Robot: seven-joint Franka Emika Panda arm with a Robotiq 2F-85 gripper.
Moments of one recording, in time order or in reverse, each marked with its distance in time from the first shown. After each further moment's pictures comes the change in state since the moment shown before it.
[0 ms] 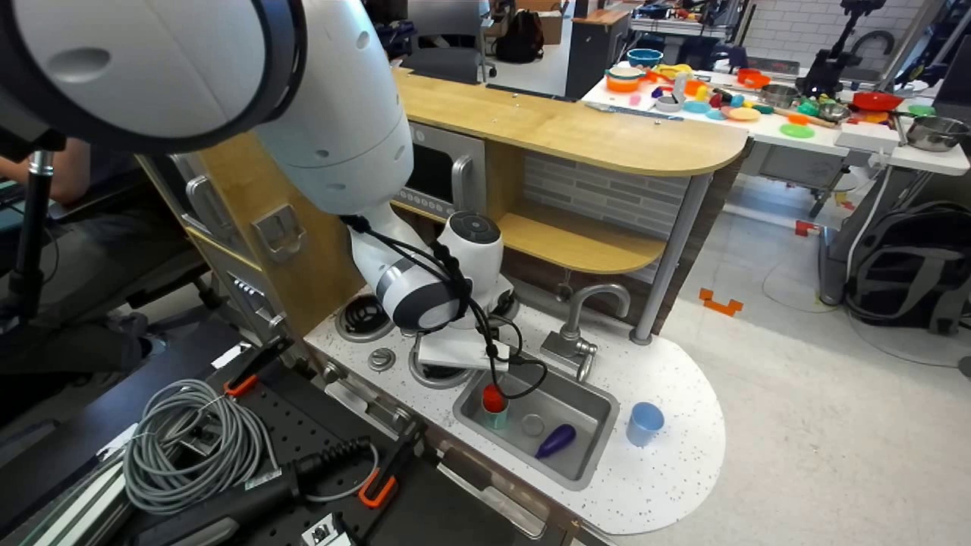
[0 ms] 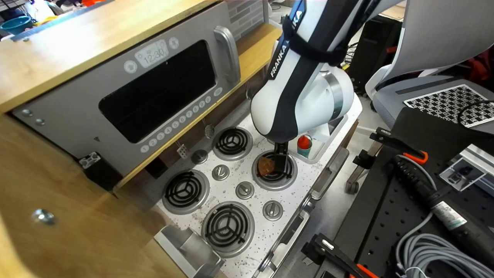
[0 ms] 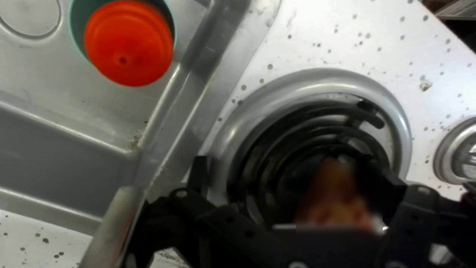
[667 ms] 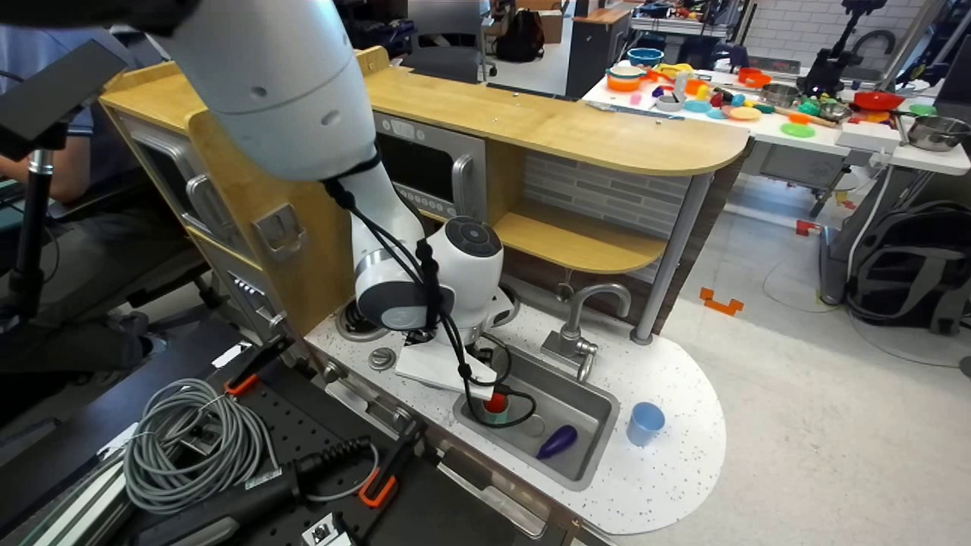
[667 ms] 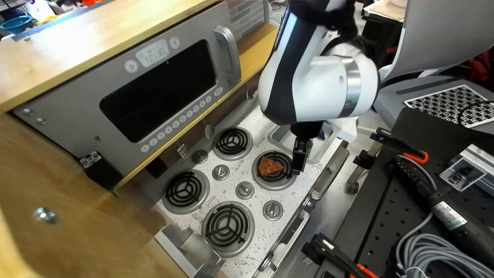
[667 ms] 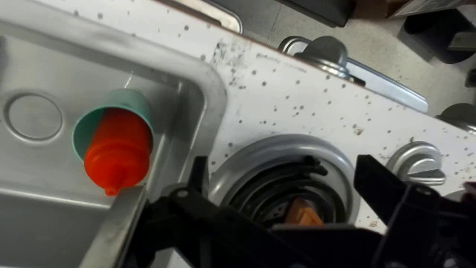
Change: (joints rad) arm 0.122 -0.126 -0.125 -0.154 0.419 -0.053 -0.200
